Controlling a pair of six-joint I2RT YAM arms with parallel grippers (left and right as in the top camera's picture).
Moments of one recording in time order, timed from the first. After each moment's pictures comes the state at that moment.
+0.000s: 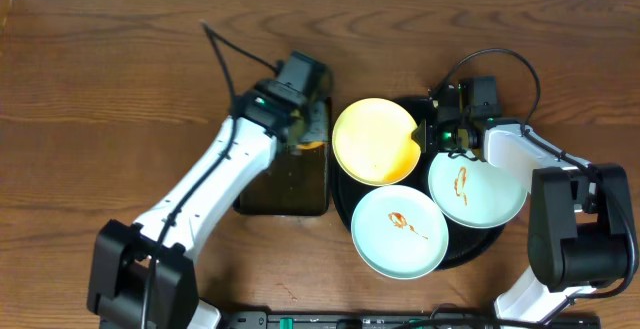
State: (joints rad) left arm -0.46 1.65 1.29 -0.78 -0.04 -0.49; right arm 0.11 1.85 0.97 -0.26 -0.41 0.14
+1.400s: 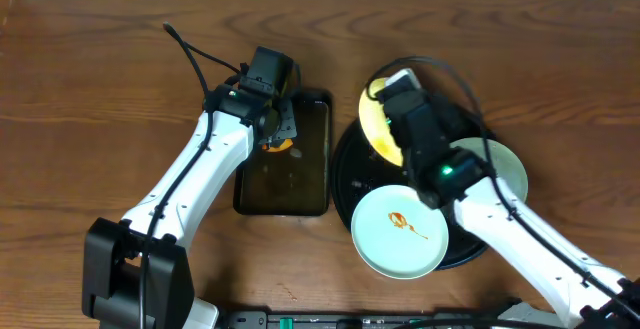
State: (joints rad) left arm -0.35 1.65 1.27 -0.84 -0.08 -0.49; right arm 0.61 1.42 0.96 -0.26 0.73 -0.36
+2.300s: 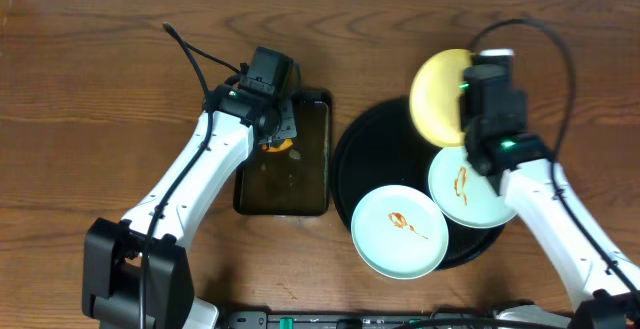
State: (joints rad) left arm -0.35 1.65 1.27 -0.84 -0.08 -0.49; right arm 0.19 1.42 0.96 -0.30 0.54 0.04
